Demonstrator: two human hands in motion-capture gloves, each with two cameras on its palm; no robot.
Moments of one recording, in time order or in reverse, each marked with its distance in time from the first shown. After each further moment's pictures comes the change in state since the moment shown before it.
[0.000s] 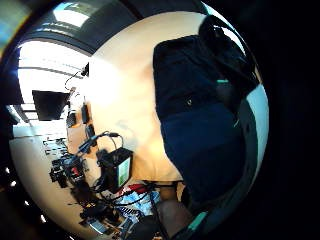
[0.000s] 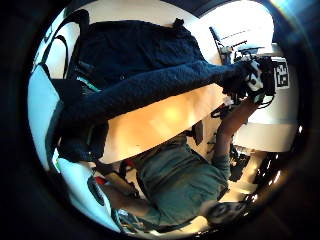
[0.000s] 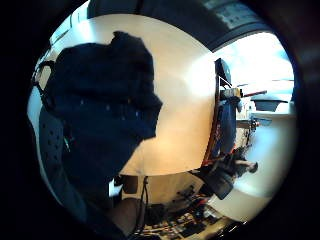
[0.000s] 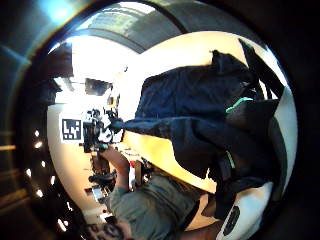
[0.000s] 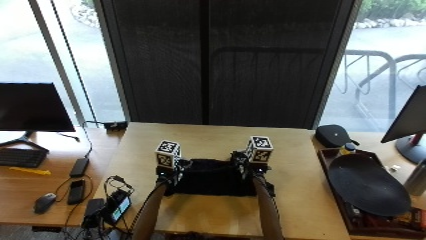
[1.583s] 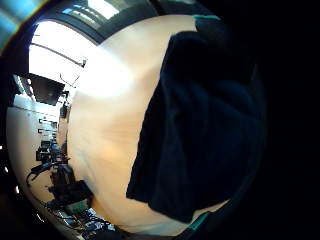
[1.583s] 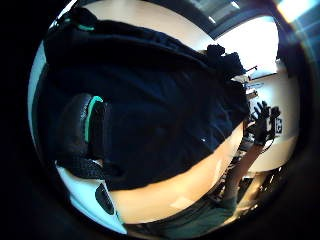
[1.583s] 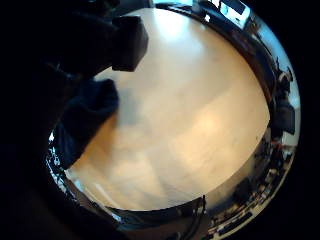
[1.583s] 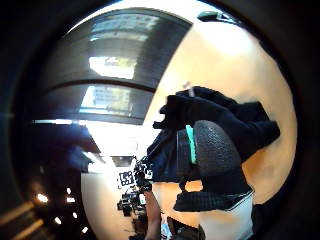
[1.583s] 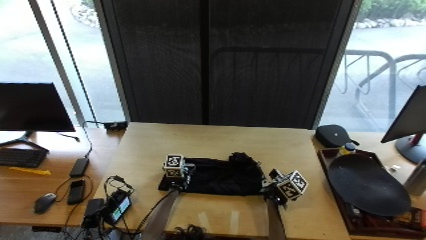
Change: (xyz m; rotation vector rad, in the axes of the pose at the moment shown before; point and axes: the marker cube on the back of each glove) left arm -0.011 -0.080 0.098 0.316 -0.111 -0.239; right arm 0.111 0.060 0.079 0.343 -0.584 0.515
